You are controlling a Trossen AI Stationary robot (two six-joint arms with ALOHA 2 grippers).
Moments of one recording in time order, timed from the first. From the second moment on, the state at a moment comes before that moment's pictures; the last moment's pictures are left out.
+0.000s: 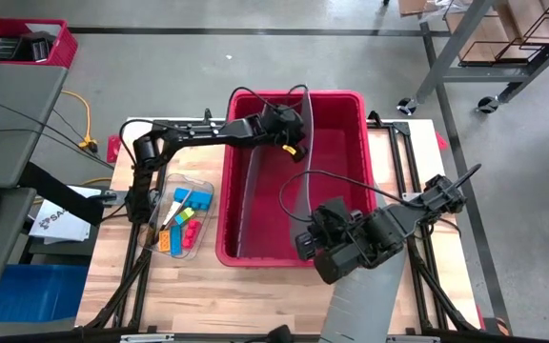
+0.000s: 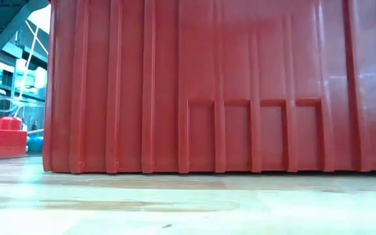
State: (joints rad) left arm 0.37 2.01 1.58 -0.16 -0.09 -0.06; right arm 0.56 1.89 2.18 -1.51 0.60 1.60
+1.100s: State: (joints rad) left arm 0.38 2.05 1.58 -0.12 -0.12 0.08; right arm 0.63 1.88 2.19 -1.49 0.49 1.47
